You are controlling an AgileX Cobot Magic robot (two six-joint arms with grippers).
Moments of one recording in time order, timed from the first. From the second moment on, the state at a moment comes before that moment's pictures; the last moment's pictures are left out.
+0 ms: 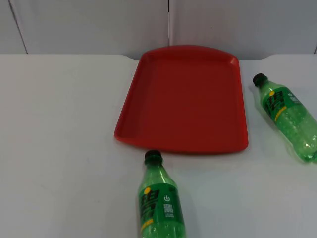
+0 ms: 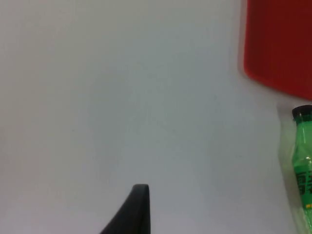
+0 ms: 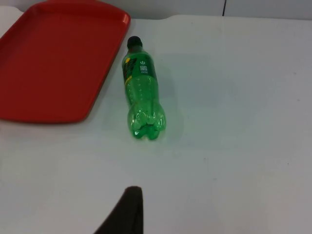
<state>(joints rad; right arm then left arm) 0.08 0.00 -0.52 -0.02 1.08 -0.03 0.07 0.68 -0.76 -0.23 1.05 0.00</state>
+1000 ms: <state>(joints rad) 0.08 0.00 -0.52 -0.02 1.08 -0.03 -0.03 1.06 -0.76 -0.46 0.95 0.15</state>
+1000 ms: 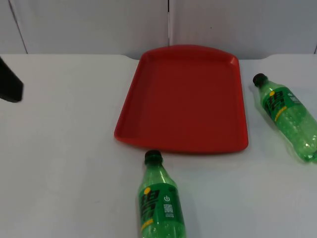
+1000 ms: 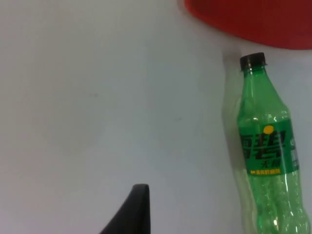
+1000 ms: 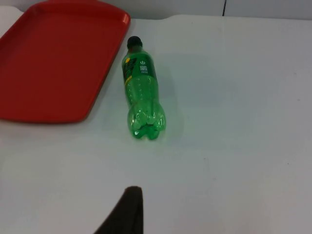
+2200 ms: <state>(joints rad) 0.08 0.00 -0.52 -0.02 1.08 -0.03 -0.63 1.54 -0.77 -0.23 0.56 -0.42</state>
